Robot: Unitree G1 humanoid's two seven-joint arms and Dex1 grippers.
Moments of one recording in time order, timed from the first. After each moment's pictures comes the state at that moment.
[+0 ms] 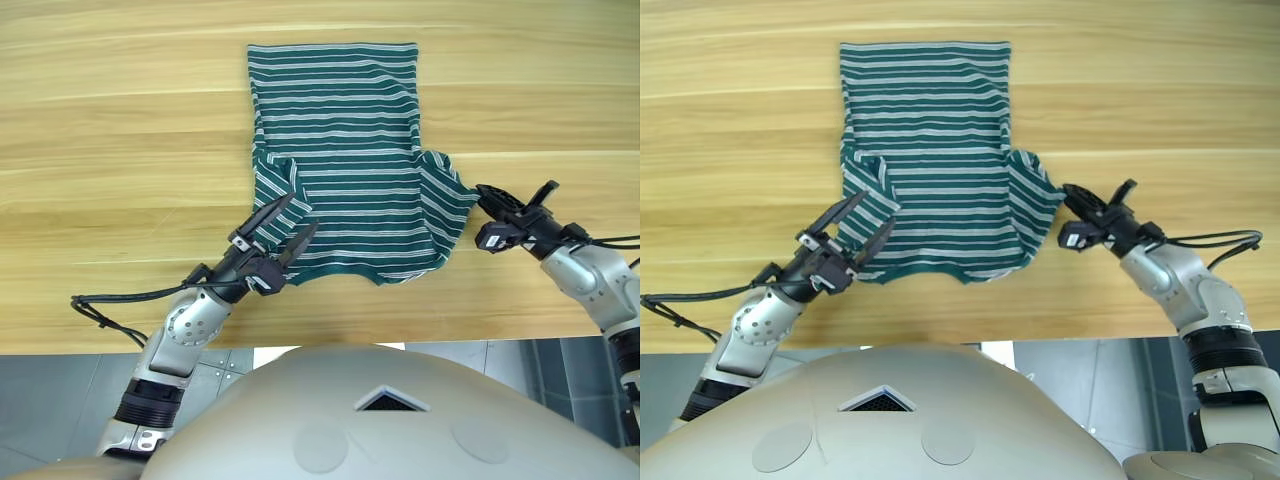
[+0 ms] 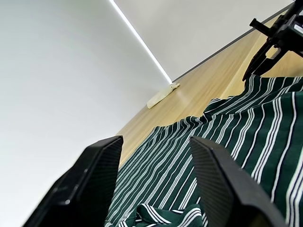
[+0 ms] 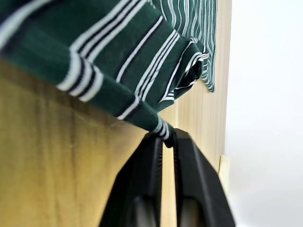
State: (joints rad) left arm 0.43 0.46 -0.23 -0.20 0.31 -0.70 -0.25; right arm 0.14 -0.89 0.20 0.27 -0.68 -0.59 0.02
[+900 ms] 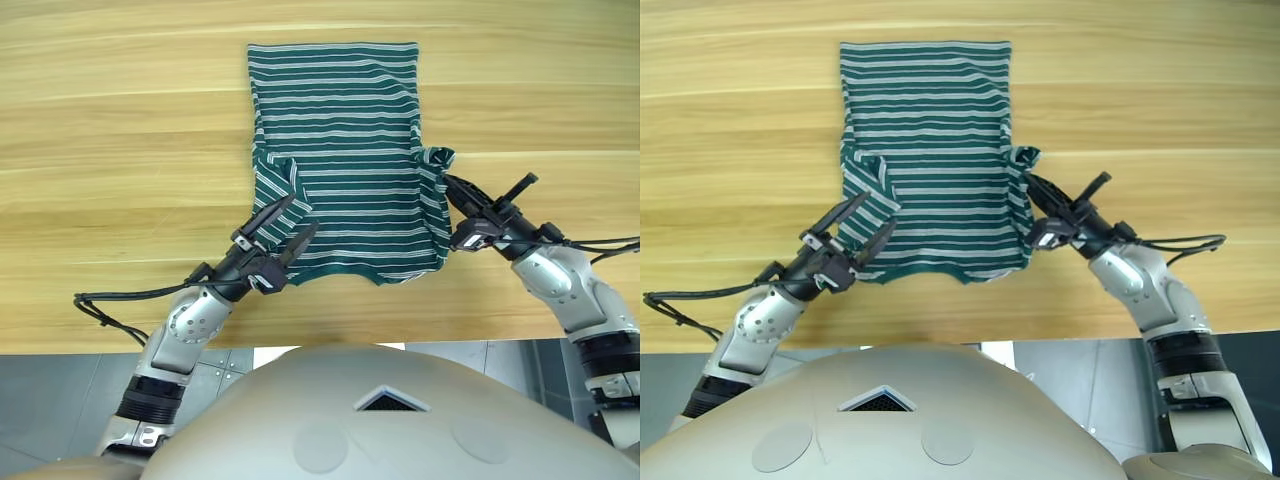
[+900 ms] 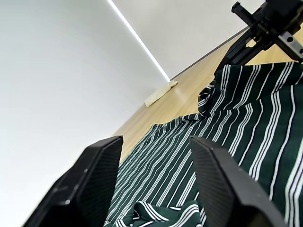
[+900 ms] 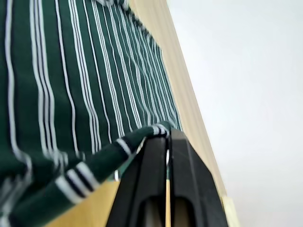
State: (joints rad) left arm 0.42 0.45 -0.23 -0.16 0.33 -0.71 -0.24; right arm 0.16 -0.72 0.20 0.08 -0.50 -0.69 0.09
